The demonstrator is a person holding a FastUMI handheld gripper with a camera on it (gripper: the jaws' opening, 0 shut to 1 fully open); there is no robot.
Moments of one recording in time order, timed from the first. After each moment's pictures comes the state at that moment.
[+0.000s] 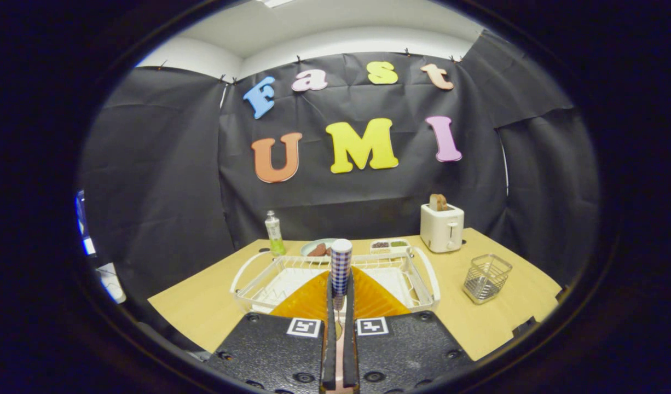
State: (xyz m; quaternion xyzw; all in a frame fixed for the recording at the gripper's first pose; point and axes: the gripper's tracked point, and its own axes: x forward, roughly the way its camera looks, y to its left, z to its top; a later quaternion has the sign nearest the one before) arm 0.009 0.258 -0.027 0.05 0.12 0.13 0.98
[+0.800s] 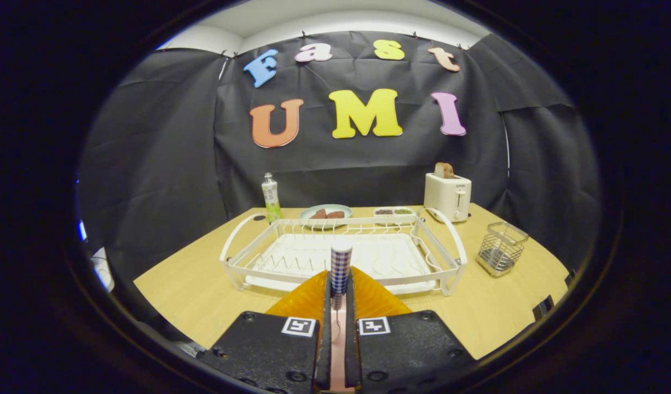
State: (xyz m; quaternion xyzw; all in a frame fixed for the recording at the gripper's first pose) arm 0.018 0.286 -0.090 0.03 0.18 0.11 0.98
